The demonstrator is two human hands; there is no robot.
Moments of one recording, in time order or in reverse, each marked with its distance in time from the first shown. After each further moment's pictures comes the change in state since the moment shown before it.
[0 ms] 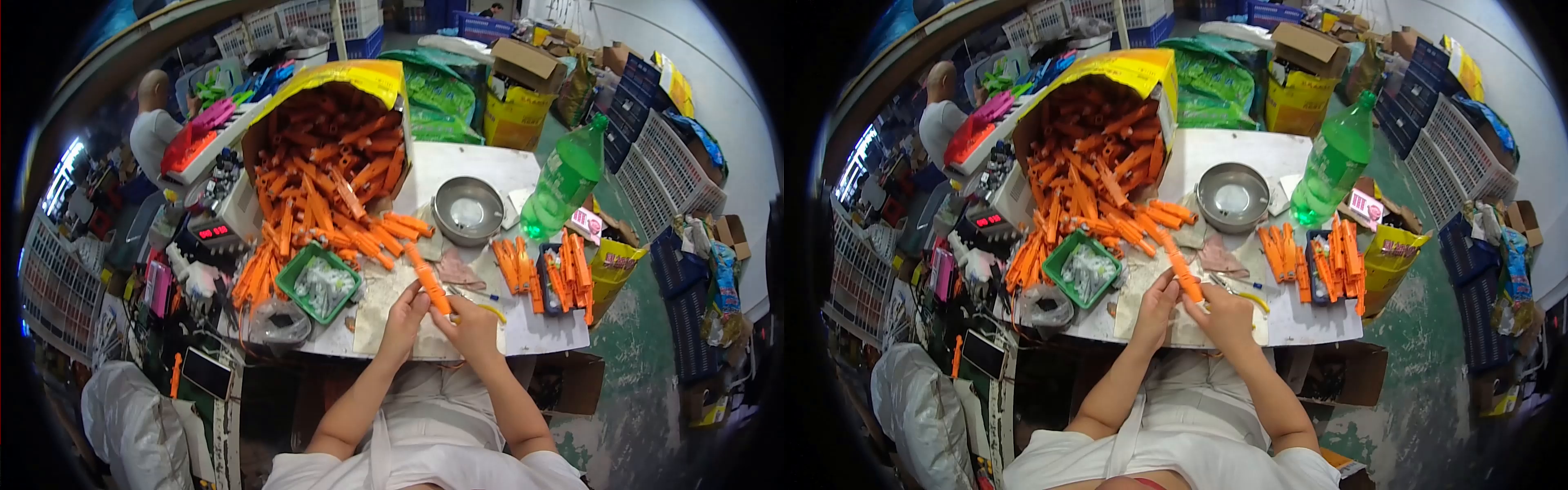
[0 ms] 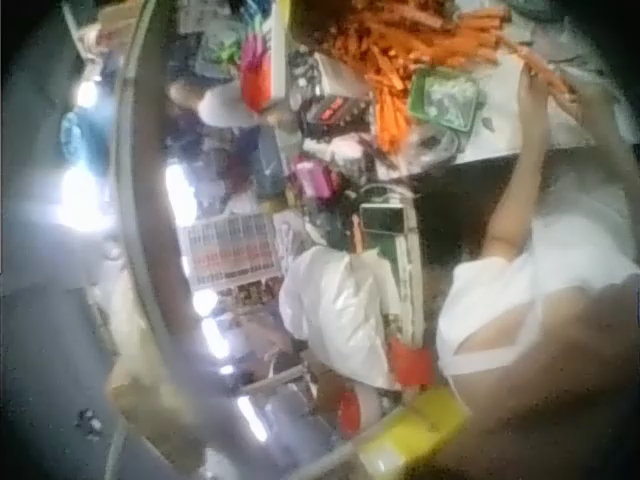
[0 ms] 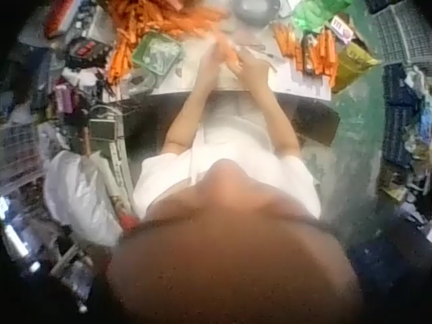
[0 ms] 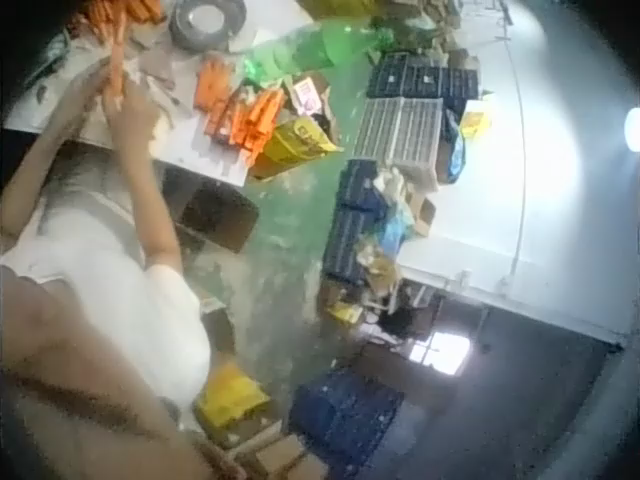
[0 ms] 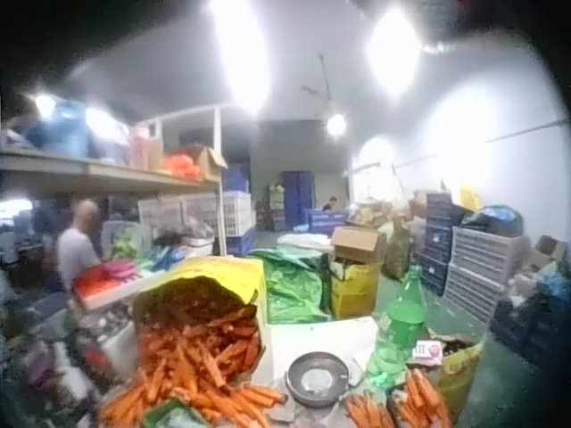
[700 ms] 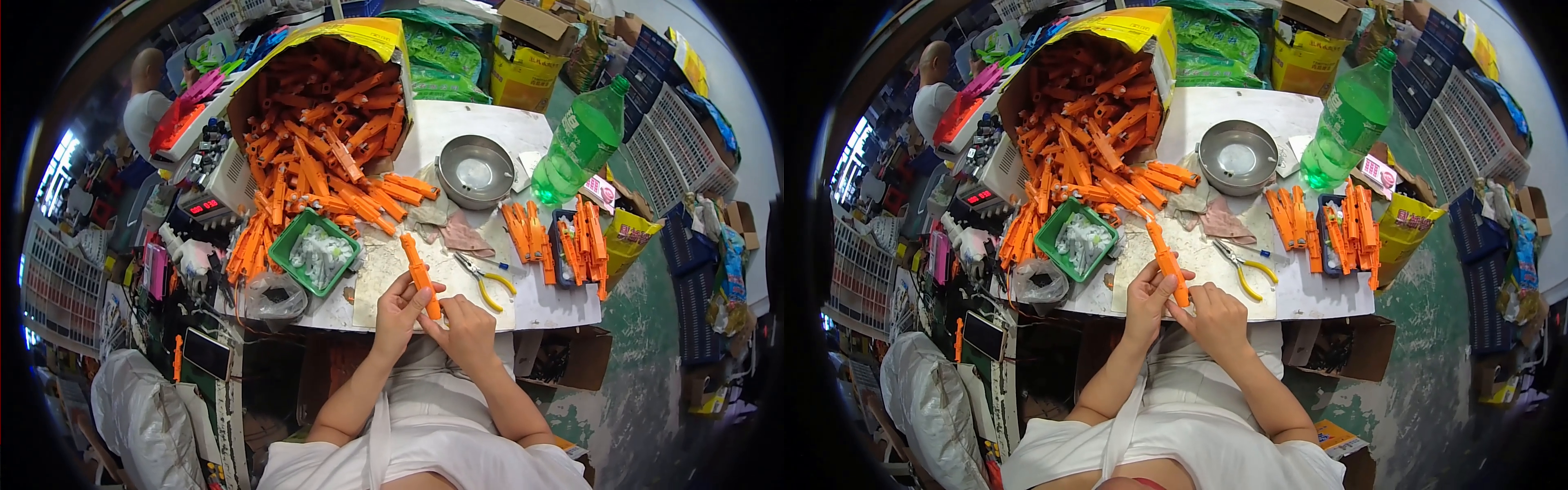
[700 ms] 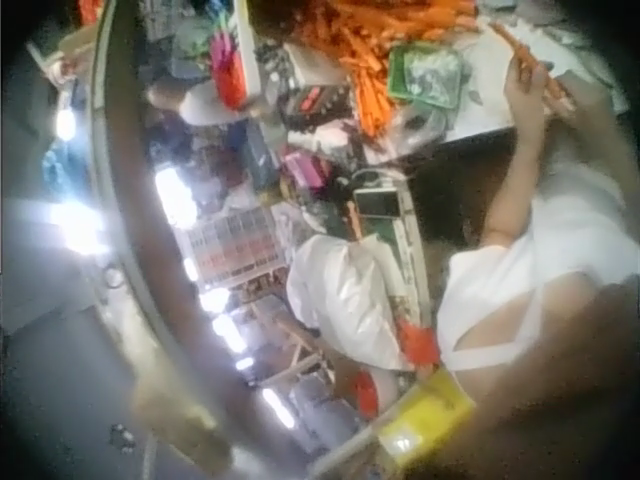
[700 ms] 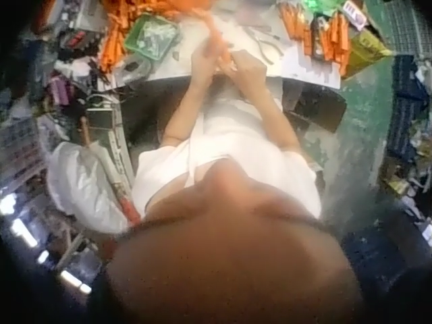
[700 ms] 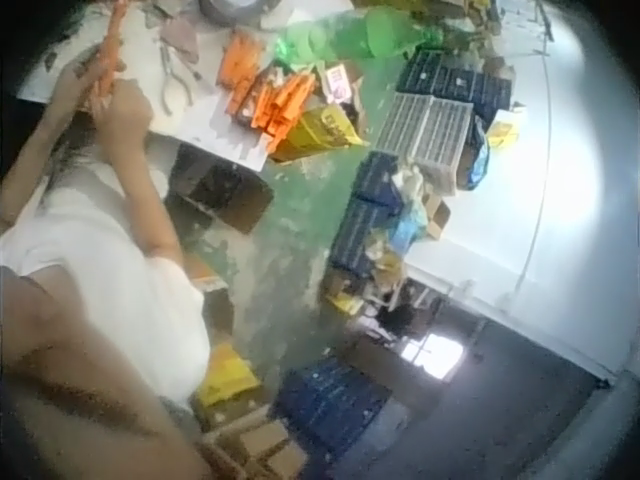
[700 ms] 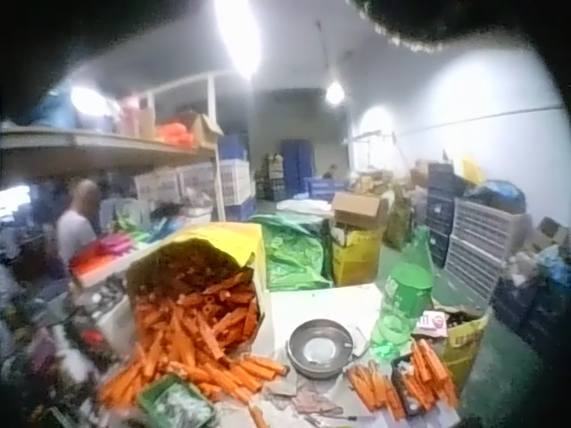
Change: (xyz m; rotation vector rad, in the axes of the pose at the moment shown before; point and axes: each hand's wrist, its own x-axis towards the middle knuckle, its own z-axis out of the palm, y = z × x) left_hand -0.034 0.007 0.001 -0.066 0.060 -0.101; right_hand -0.040 -0.020 0.004 -0.142 -0.062 -0.088
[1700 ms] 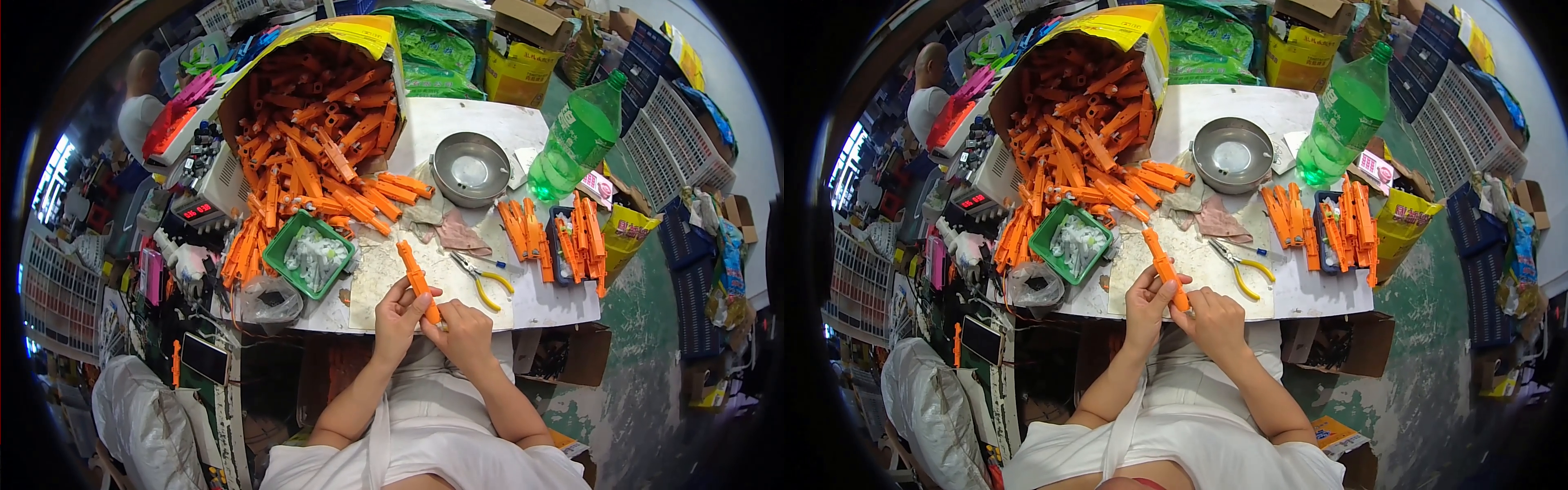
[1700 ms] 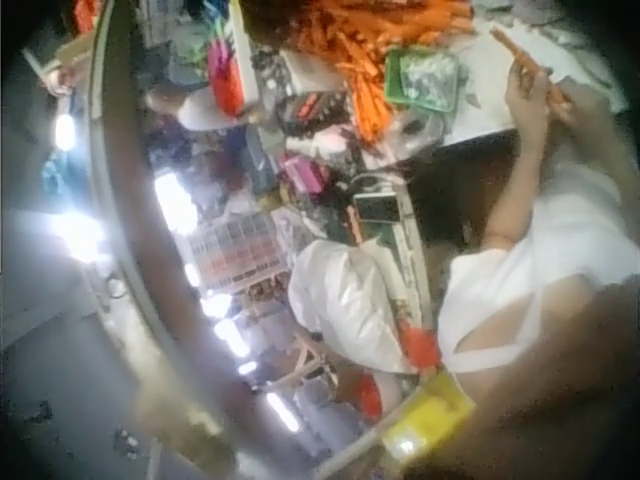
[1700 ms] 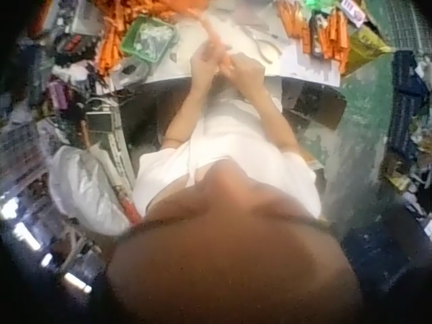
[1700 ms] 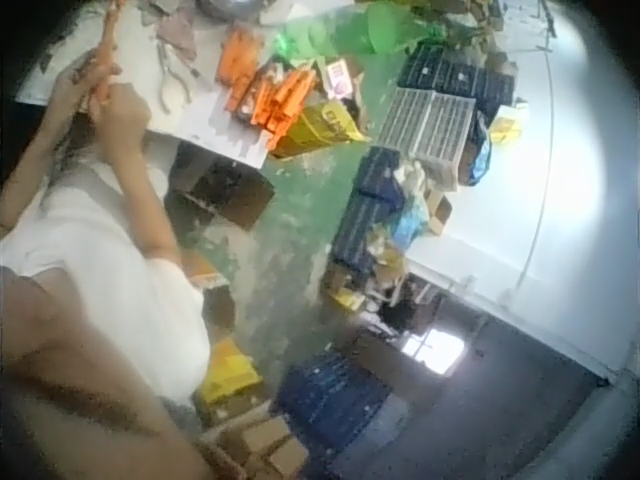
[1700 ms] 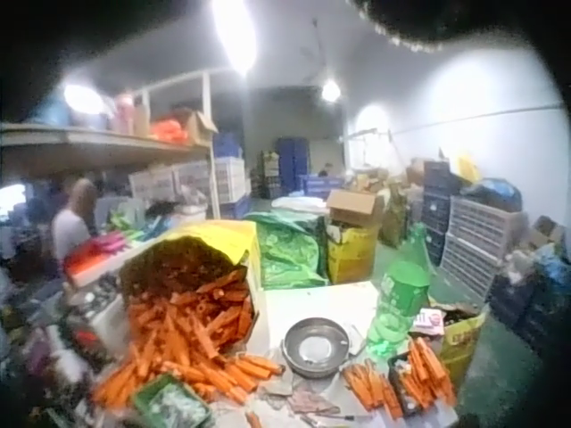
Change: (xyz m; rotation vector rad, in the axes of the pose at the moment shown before) left_hand -0.005 -0.007 0.002 0.053 0.079 0.031; right_hand -0.008 0.007 0.007 0.016 -0.026 0.019
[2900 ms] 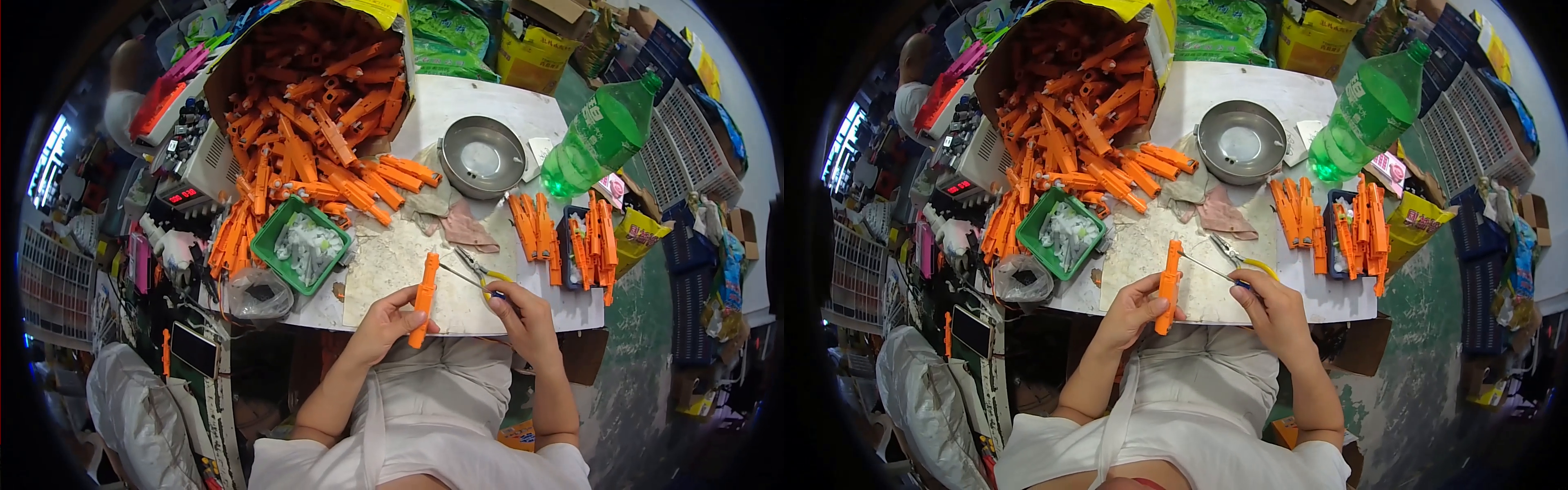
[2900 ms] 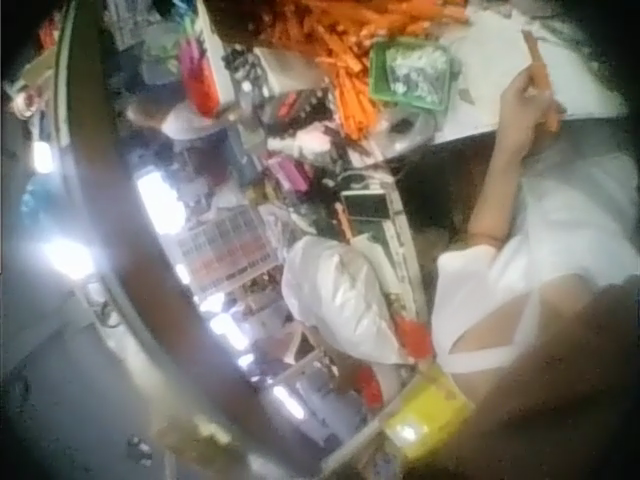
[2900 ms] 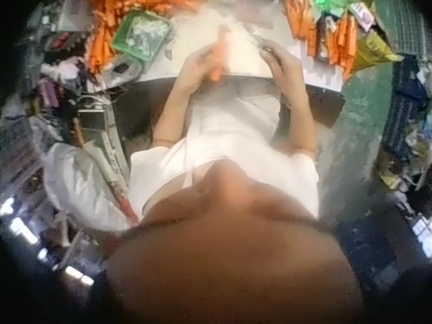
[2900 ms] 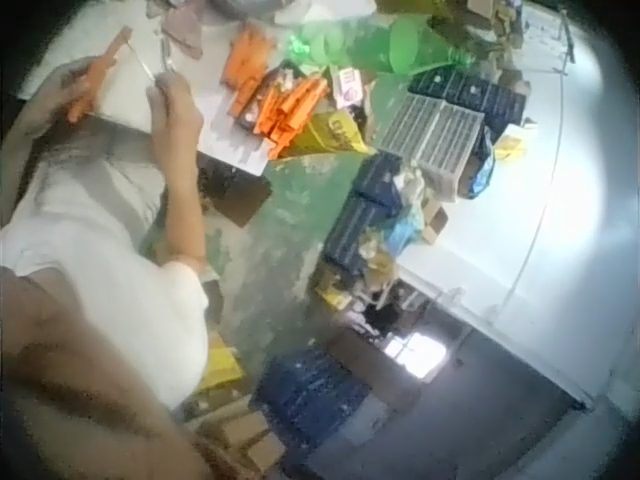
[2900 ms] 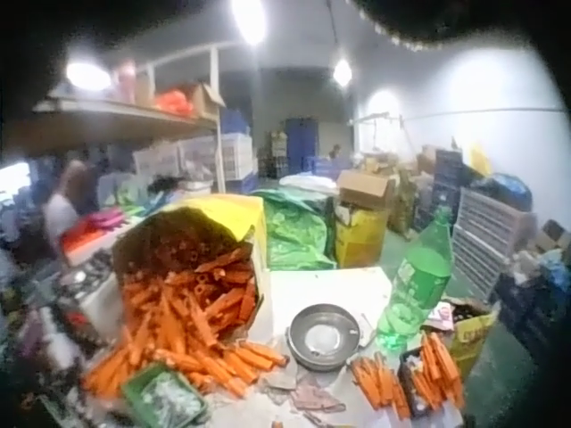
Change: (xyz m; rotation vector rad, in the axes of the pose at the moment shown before) left_hand 0.000 0.018 -0.028 -0.016 -0.252 -0.351; right_hand 0.032 0.040 -0.081 0.432 -0.316 0.331
